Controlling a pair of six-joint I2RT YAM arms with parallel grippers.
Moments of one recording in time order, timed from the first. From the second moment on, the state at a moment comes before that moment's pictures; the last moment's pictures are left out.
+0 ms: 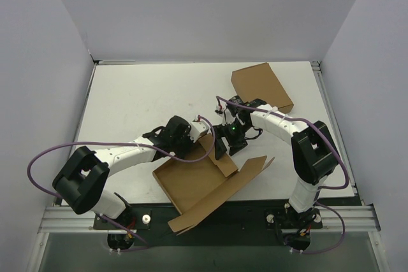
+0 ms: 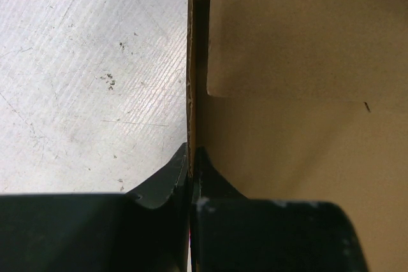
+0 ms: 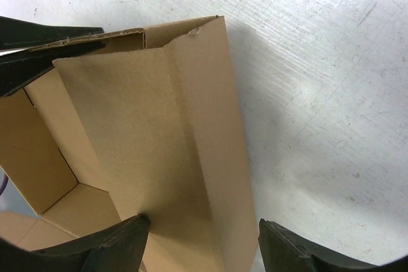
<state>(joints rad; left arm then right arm) -0.73 1.47 0.78 -0.18 0.08 0.13 0.56 1.76 1.20 -0.81 -0.47 0.13</state>
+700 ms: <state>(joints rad) -0.73 1.47 0.78 -0.18 0.09 0.11 0.61 1.77 1.21 -0.78 -0.43 0.13</state>
